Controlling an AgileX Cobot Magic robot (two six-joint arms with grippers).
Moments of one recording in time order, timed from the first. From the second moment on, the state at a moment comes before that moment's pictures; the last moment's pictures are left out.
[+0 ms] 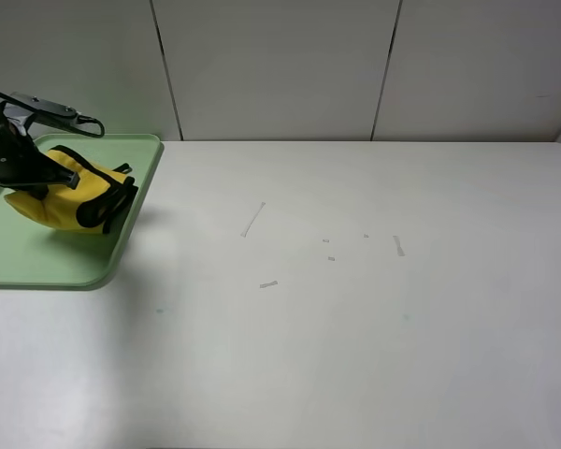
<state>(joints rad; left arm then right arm) 0.04 1.92 -1.11 0.46 0.36 -0.13 0.16 -0.01 -0.50 0.11 1.03 -0.03</state>
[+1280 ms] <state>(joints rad) 0.04 1.82 -1.05 0.46 0.38 -0.08 0.16 -0.01 -0.50 0.11 1.03 -0.03</state>
